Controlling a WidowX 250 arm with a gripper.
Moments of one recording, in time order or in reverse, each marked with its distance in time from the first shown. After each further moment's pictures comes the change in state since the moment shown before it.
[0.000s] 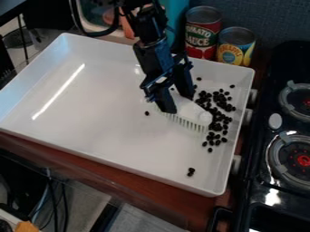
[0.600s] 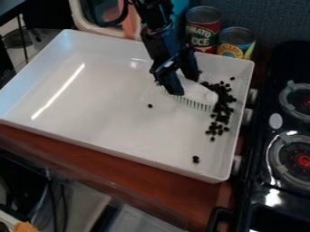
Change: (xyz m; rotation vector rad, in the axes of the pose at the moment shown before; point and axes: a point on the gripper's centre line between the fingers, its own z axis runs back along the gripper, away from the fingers) arm 0.022 -0.033 0.004 -0.062 -0.017 0.059
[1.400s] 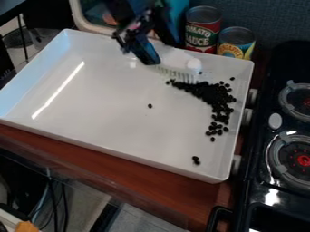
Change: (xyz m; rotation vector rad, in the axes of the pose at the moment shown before) arm -0.023 0.036 0.099 -0.089 0.162 -0.017
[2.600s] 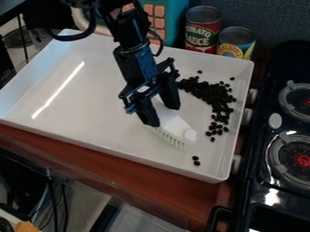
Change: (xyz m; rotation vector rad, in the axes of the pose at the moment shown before) arm -0.004 0.055 -0.069 0.201 -0.077 -0.011
